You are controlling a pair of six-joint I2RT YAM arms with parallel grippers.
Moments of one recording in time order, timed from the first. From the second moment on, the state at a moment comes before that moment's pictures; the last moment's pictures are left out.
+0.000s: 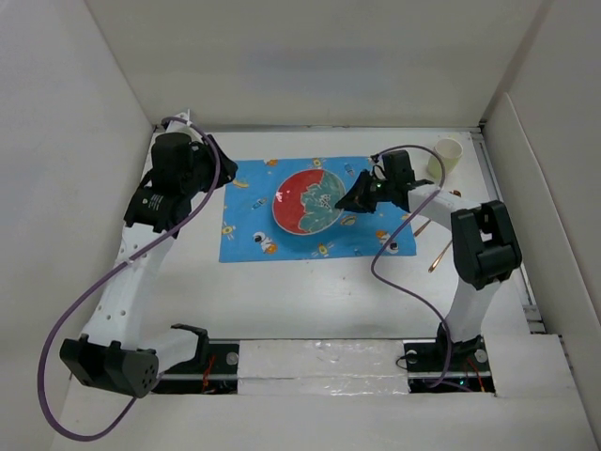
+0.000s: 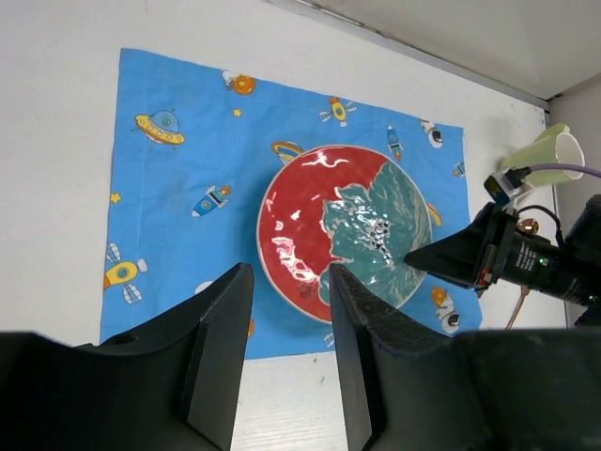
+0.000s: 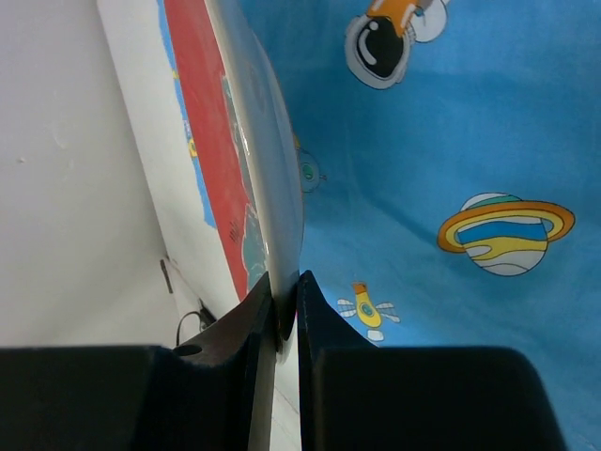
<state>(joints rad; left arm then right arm) -0.22 1.15 1.32 -0.61 0.03 -0.52 0.29 1.83 1.19 -0.09 -0.64 0.82</state>
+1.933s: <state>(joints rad) -0.23 1.15 1.06 -0.47 0.13 -0.36 -0.20 2.15 1.93 -0.66 0.13 0.50</state>
